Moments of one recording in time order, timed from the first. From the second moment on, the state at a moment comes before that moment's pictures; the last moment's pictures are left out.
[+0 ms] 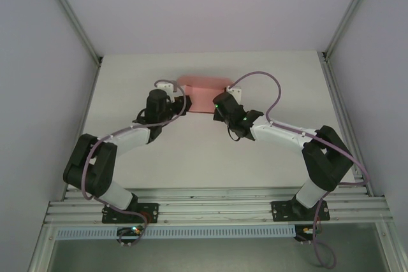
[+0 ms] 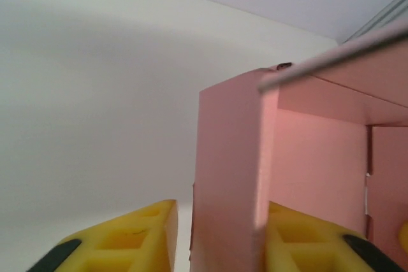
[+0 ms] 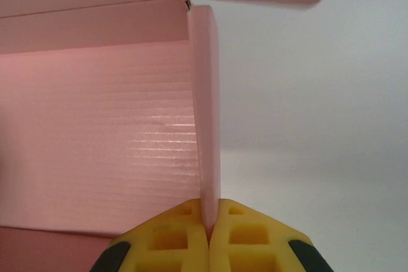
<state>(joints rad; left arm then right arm) -0.47 1.54 0.78 0.37 0.17 -0.50 0.71 1.64 1.08 -0.18 0.44 0.70</state>
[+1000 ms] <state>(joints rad) -0.78 1.83 1.22 -0.16 -0.73 -0.31 0.75 1.61 1.04 -0.15 0.56 0.66</state>
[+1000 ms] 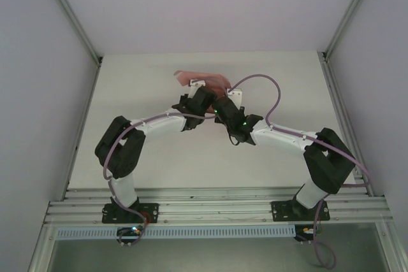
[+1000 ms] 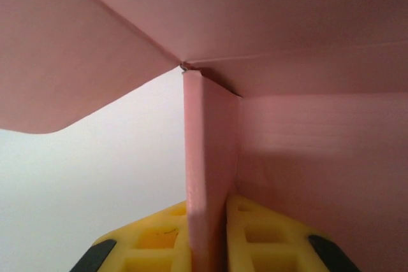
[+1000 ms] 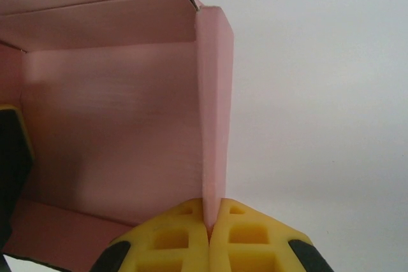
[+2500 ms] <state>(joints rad) -0.69 1.43 1.05 -0.25 -0.21 -0.37 0.75 1.59 1.05 -0.18 0.50 0.67</state>
